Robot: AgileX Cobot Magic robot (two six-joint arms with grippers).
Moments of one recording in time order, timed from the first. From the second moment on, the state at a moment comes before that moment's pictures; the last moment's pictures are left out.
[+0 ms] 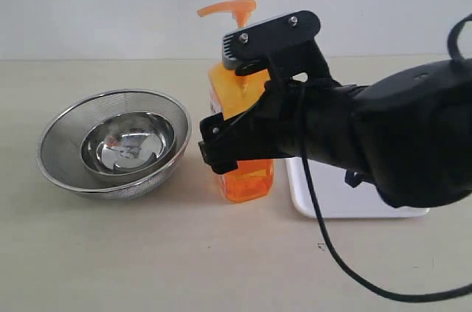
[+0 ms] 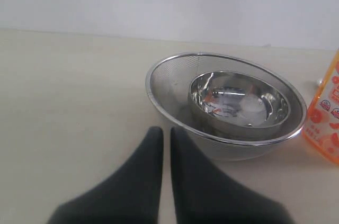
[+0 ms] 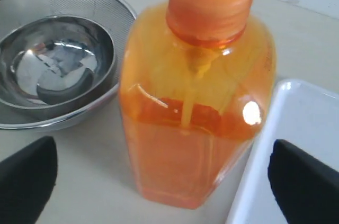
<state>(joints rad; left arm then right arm) -0.04 0.00 0.00 -0.13 0.31 0.00 0.91 1.49 -0.82 1.63 -0.33 -1.43</state>
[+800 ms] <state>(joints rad) -0.04 0.00 0.00 -0.13 0.31 0.00 0.91 1.74 -0.91 1.10 -0.59 -0.87</state>
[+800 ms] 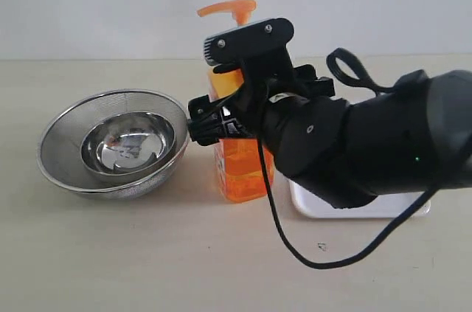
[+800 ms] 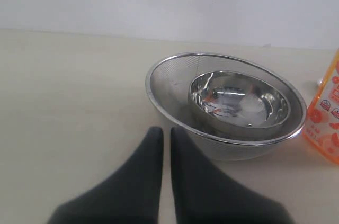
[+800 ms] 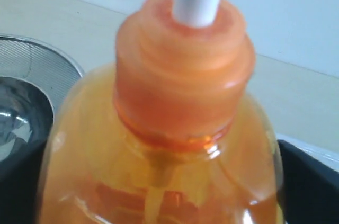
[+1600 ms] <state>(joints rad) -0.04 0.00 0.00 -0.13 0.31 0.00 0.91 1.84 -0.91 1.02 -0.73 -0.75</state>
